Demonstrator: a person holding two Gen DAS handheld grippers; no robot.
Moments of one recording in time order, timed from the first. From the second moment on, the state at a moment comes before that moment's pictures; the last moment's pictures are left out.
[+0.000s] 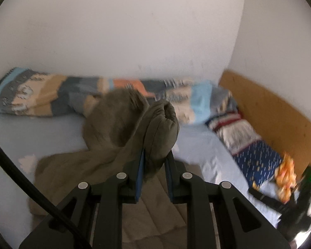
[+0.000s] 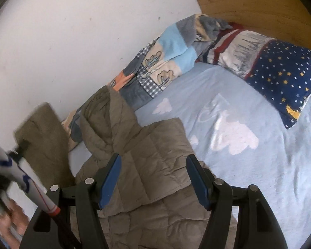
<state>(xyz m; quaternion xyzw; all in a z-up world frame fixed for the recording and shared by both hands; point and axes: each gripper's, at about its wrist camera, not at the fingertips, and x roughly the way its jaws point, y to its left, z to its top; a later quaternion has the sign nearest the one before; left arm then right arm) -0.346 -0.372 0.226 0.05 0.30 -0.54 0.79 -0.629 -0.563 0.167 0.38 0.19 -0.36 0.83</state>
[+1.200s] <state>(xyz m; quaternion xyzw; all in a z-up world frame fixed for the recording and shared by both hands) -0.169 -0.262 0.092 0.01 0.48 -0.36 0.80 -0.538 -0.576 0.040 0.54 0.26 -0.27 0.75</state>
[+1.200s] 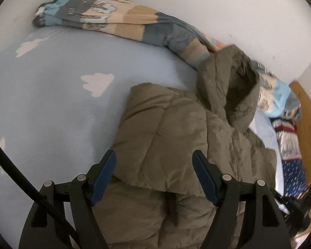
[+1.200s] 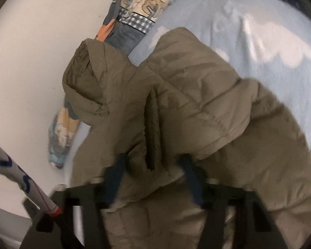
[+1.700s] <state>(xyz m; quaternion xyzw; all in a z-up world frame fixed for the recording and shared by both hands) -0.190 -0.282 0.084 0.09 0.46 -0.33 0.82 -0.555 -0.590 0.048 0.54 0.26 -0.30 0.74</state>
